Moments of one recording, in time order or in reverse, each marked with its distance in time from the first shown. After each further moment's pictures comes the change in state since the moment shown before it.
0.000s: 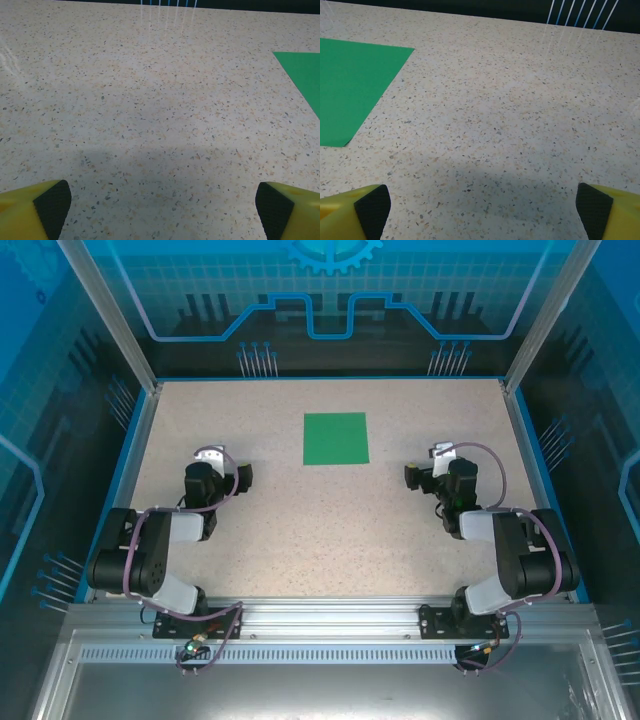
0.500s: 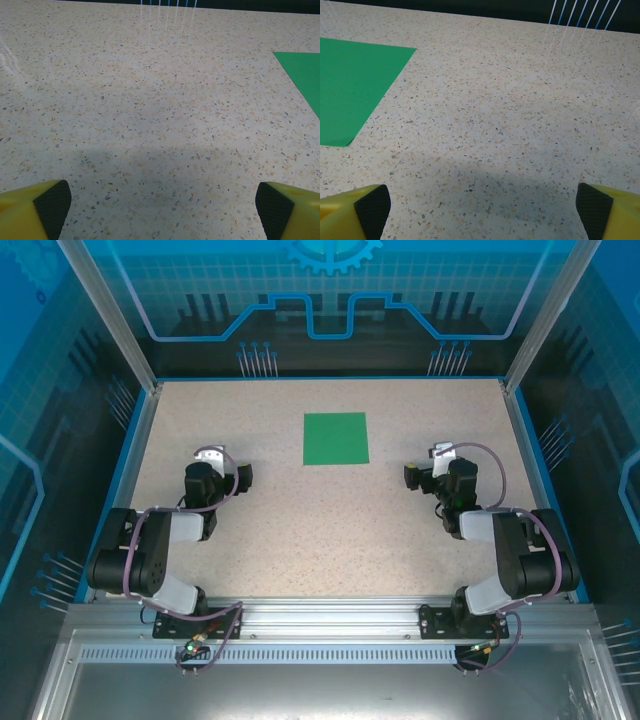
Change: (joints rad) left arm 0.000 0.000 0.000 0.000 0.000 0.000; right arm 0.000 0.000 0.000 0.000 -0.006 0.000
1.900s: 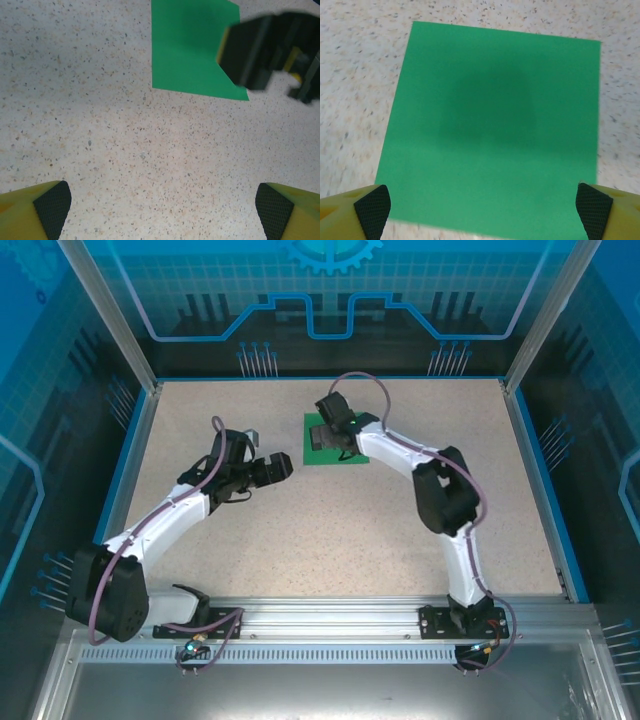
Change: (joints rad) left arm -0.296 -0.222 0.463 -1.035 0.169 -0.520; right arm 0.539 0.706 1.389 -1.220 0.344 0.476
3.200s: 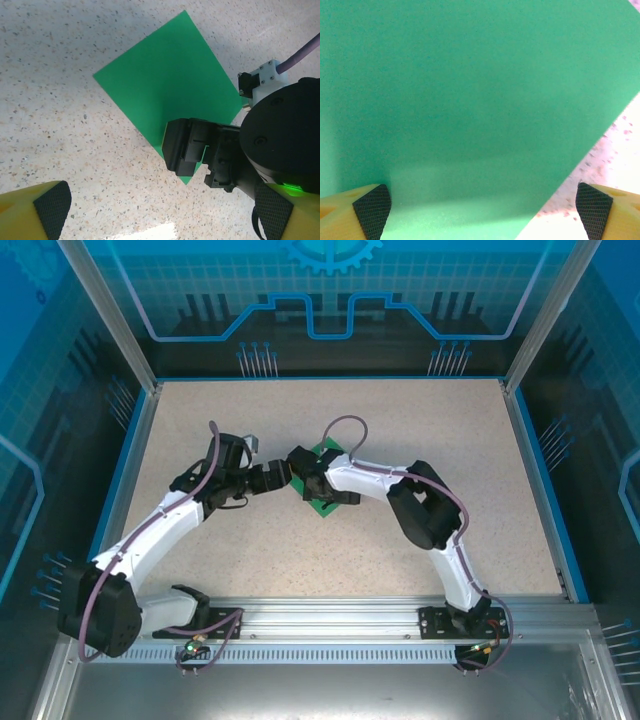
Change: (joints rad) left arm -0.012 -0.078 -0.001 -0.103 0.035 0.018; right arm 0.236 -0.041 -0.203 -0.314 0.098 0.552
